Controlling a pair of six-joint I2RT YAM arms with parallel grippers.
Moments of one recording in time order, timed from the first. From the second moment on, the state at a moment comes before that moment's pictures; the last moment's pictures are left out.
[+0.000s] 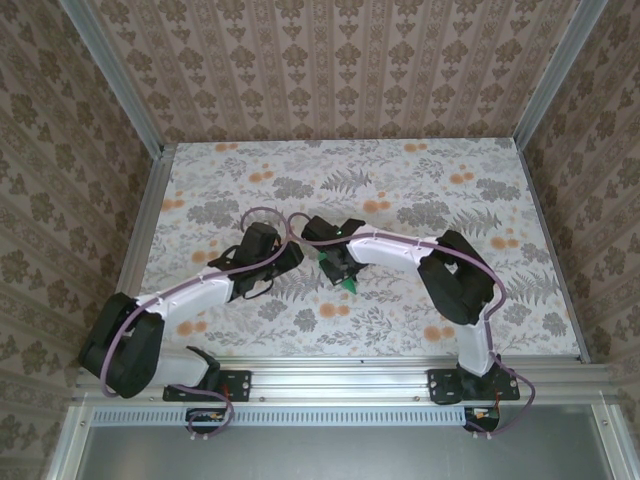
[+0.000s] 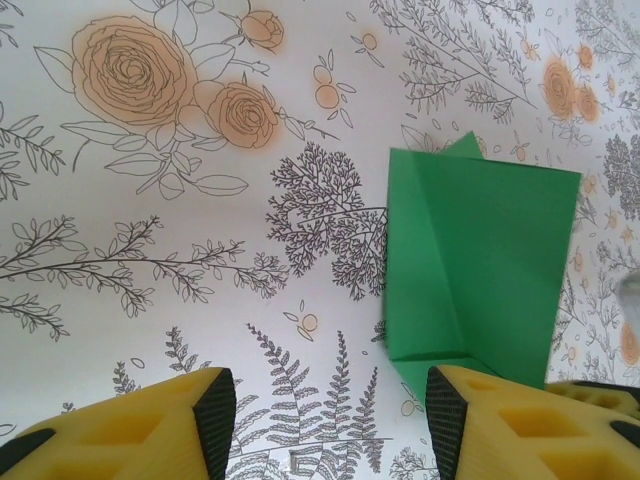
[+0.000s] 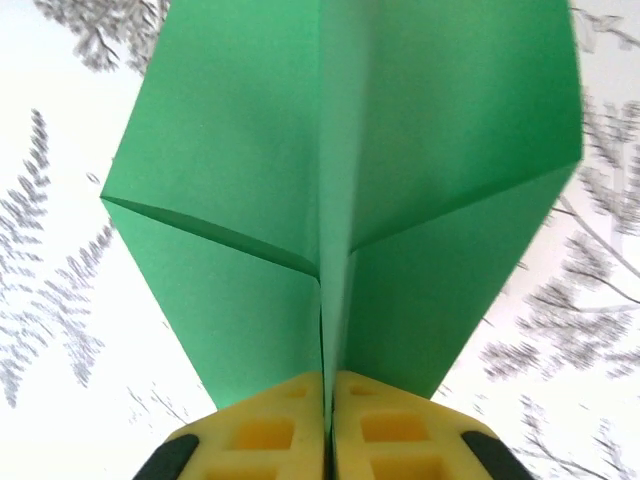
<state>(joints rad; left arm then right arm) -0.61 1.32 0.63 -0.10 0.04 -0.88 0.82 1.97 1.42 -0.86 0.24 0.35</state>
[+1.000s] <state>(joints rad) -0.61 1.34 0.64 -0.12 0.06 -0.89 0.83 2.02 1.38 -0.84 0.26 0.42</state>
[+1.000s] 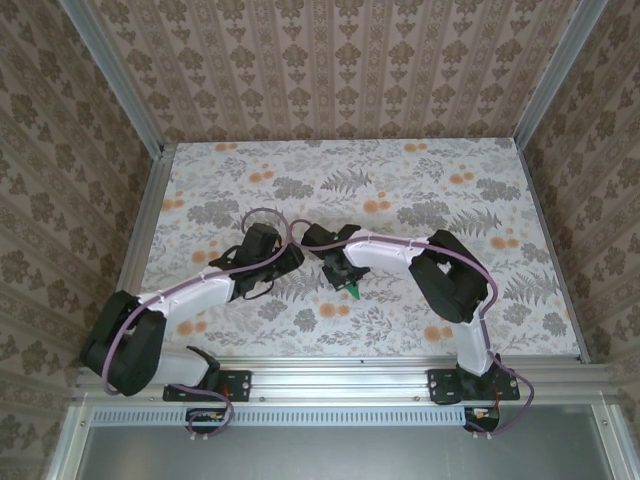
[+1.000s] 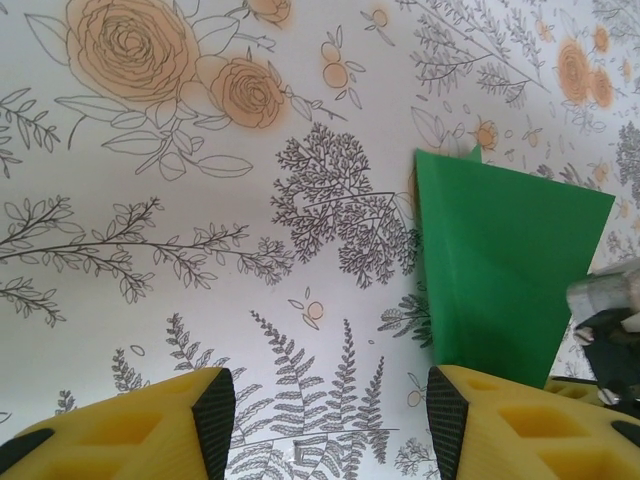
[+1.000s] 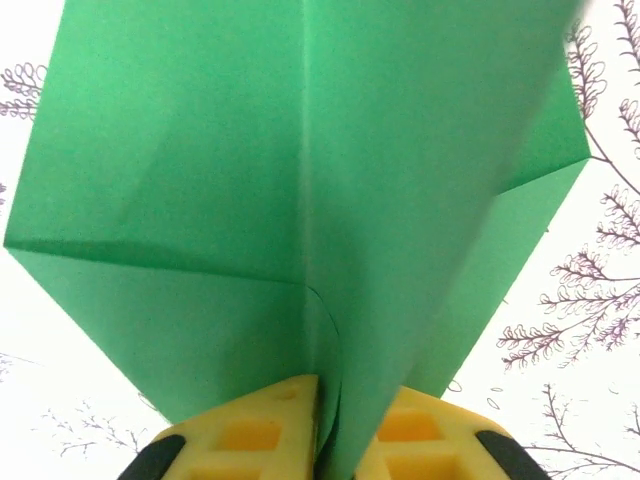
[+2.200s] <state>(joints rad) -0.62 1.34 0.68 -0.16 0.09 -0.88 0.78 1.92 1.29 -0.78 0.31 0.66</state>
